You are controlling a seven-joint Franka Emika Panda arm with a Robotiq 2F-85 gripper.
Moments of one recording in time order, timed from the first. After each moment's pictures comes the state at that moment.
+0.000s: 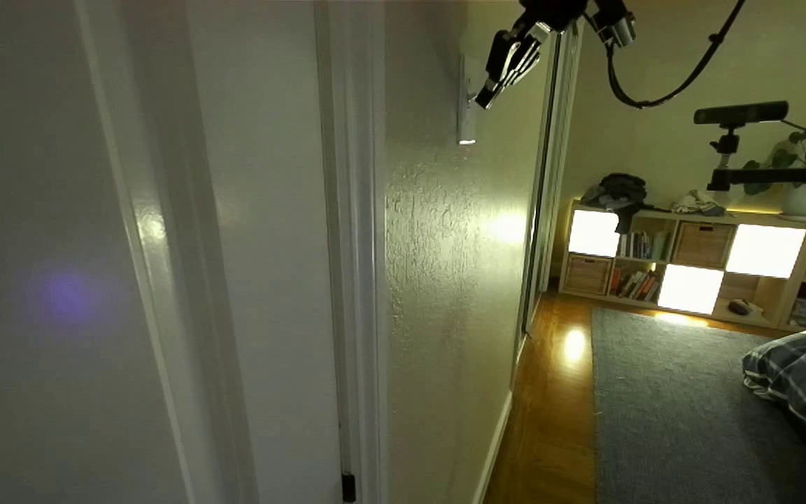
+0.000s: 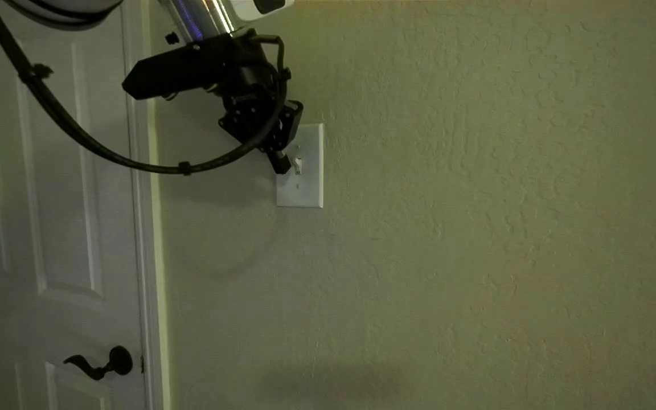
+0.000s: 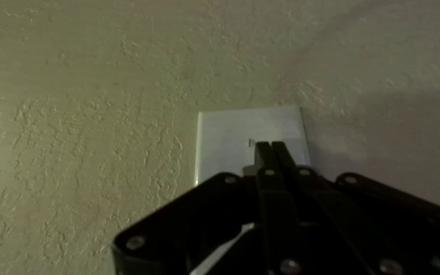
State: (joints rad) arm -0.04 0.06 0.01 -1.92 0.17 2.62 -0.30
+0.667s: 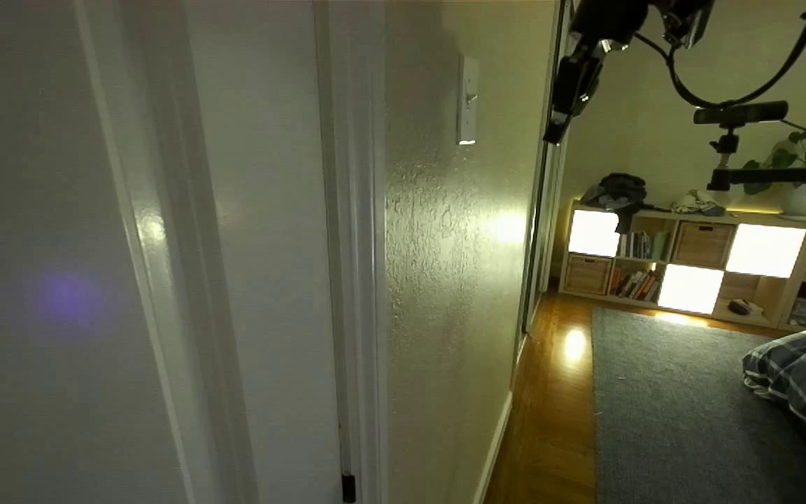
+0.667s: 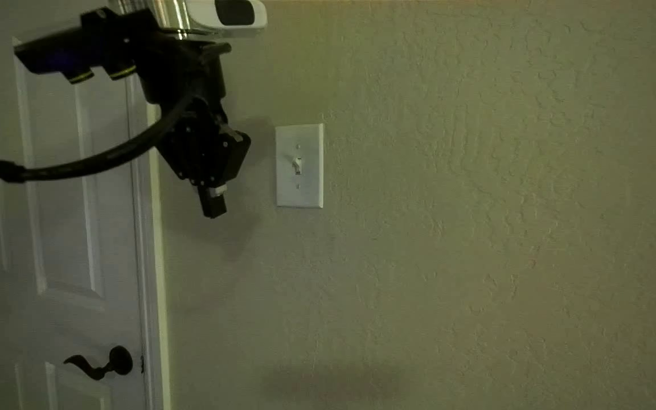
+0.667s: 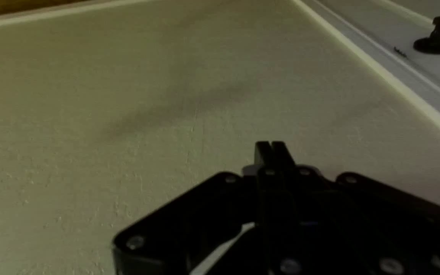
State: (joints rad) arm -0.04 -0.07 -0.03 -2.03 0.17 2.25 -0.29
